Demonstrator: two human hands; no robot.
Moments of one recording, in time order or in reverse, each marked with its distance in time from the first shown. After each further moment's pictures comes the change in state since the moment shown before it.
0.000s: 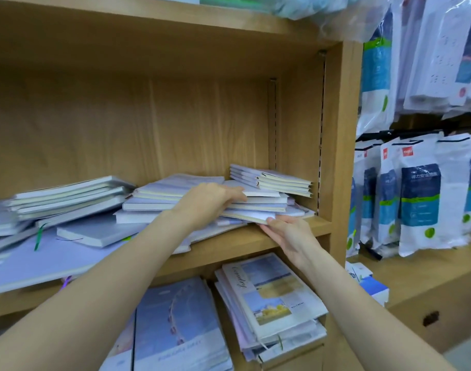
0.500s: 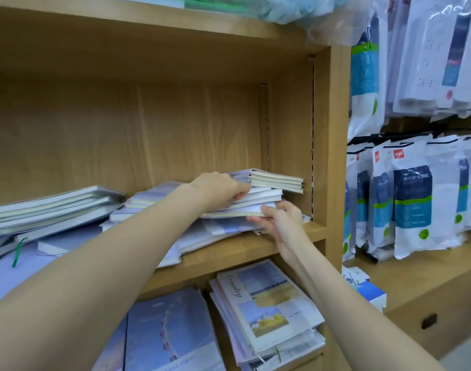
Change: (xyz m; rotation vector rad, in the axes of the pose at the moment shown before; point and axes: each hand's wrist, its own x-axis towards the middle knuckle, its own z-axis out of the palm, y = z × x) left_hand 0.045 0.020 -0.034 0.303 -0.289 -0.011; right_hand 0.004 -0.019 0.022 -0.133 0.057 -0.157
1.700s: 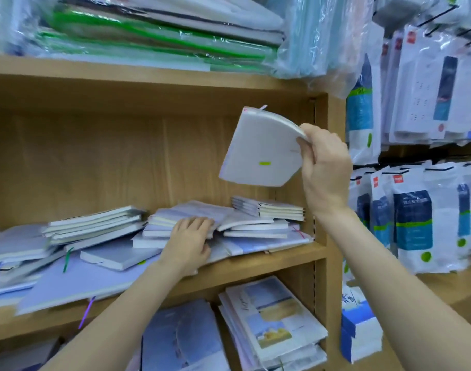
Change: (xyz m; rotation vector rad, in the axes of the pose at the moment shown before) left_hand -0.083 -0.015 0.072 -0.287 0.418 -0.235; right_hand -0.045 -0.134 0.016 -0.898 0.458 -1.538
